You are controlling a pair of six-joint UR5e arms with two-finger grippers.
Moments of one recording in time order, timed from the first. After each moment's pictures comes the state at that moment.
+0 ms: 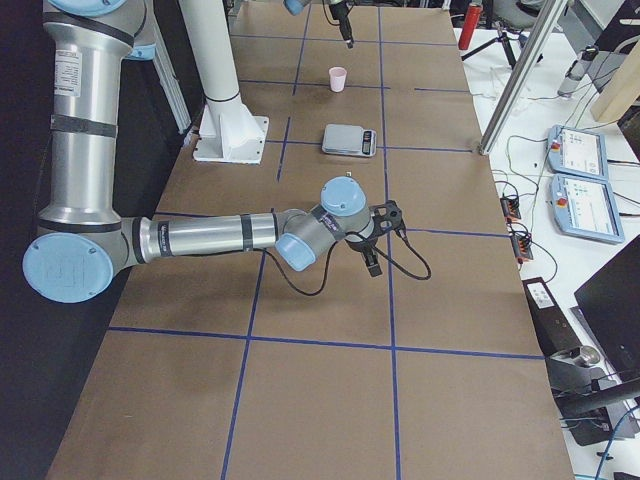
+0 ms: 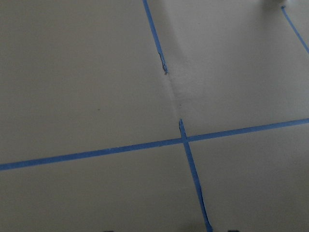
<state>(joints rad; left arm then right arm) -0.76 -1.38 -1.97 -2.44 -1.80 -1.13 1.30 -1.68 1.76 -0.92 2.30 0.41</state>
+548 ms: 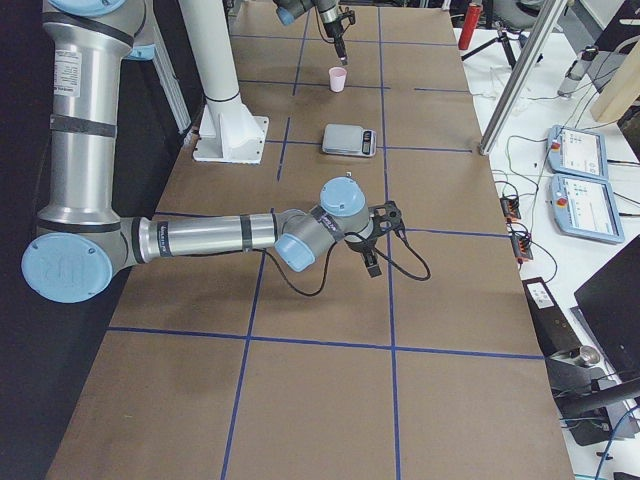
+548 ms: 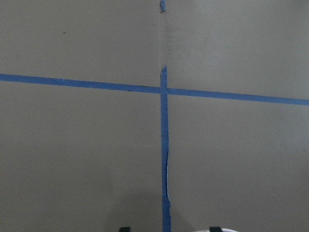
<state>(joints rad) -0.61 -1.45 -1.97 -2.30 -1.68 -1.22 1.30 -1.68 1.76 -0.91 2.30 0.41</state>
